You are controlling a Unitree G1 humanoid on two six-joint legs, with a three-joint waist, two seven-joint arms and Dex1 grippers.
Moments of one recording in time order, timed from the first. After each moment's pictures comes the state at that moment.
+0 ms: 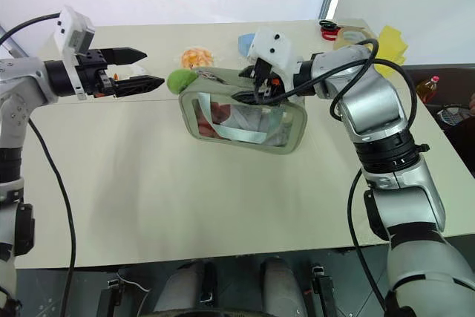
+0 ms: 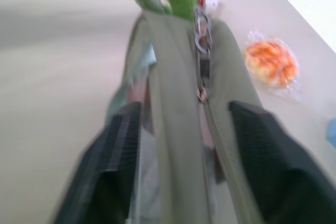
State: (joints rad) left arm -0.86 0.85 0.08 0.10 -0.49 0.71 -1.03; right arm -1.03 -0.61 0.22 -0.03 0.23 0.73 1.04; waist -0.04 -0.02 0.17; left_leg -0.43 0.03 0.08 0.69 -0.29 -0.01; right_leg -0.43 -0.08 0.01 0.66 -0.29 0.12
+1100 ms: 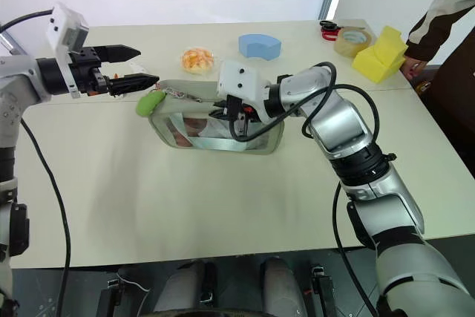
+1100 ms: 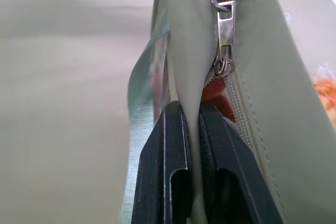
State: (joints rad) left arm -0.85 0.88 0.09 0.09 -0.48 0.71 -1.02; right arm -0.95 -0.56 0.35 -0.11 0.16 0.56 1.11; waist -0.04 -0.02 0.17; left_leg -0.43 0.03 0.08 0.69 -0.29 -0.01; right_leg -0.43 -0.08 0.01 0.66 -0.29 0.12
